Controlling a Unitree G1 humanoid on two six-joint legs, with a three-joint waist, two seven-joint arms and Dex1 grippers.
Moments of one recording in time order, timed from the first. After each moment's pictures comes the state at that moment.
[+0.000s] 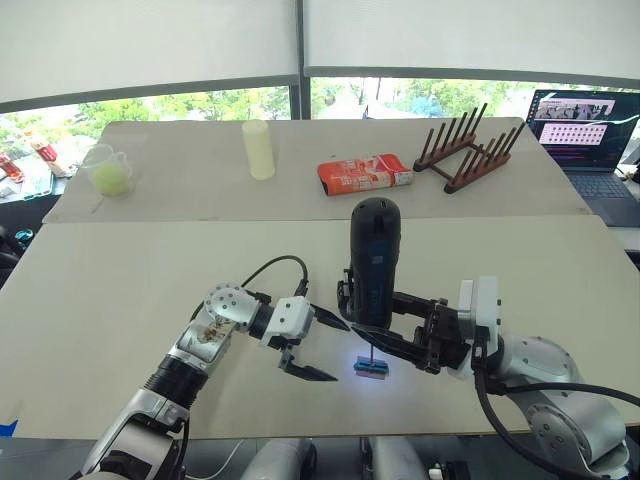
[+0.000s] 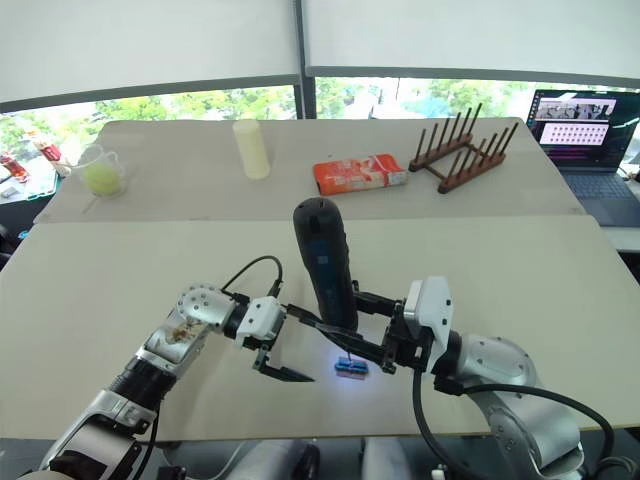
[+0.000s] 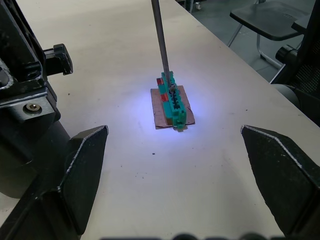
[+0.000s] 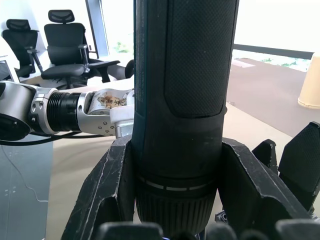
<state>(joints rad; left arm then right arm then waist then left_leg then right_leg) -0.47 0.45 -0.36 0.19 -0.20 -0.11 -1.45 0.04 -0.58 -0.01 -0.70 0.64 0.37 0.80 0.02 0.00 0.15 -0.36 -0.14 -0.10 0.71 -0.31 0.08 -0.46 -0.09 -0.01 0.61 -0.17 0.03</state>
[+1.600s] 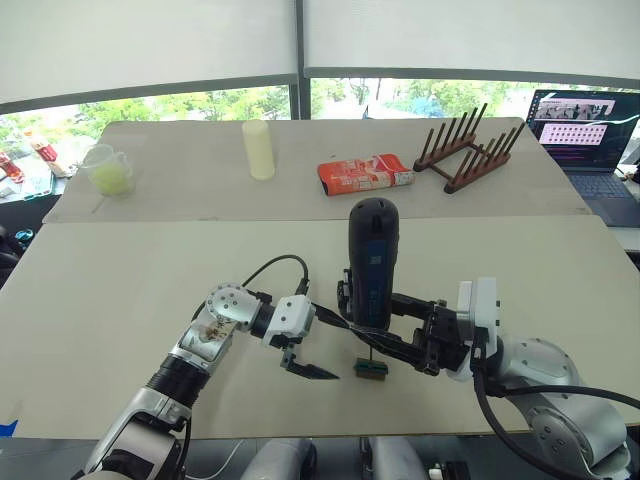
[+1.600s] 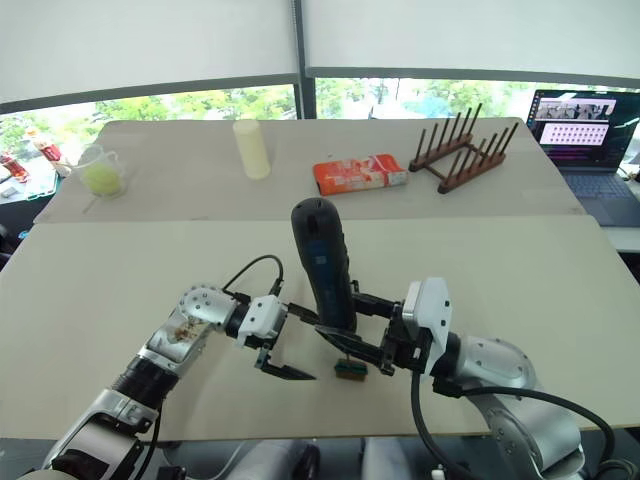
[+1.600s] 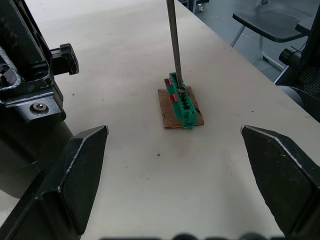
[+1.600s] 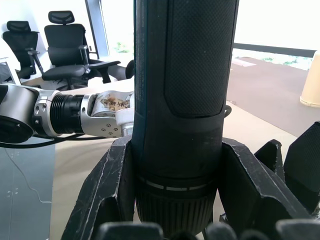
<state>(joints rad) -0.47 0.44 -0.36 0.21 -0.19 -0.12 -1.44 0.04 -0.58 0.00 -0.71 0.65 0.39 0.79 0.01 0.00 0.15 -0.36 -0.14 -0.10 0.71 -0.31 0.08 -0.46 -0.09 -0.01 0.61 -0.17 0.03</state>
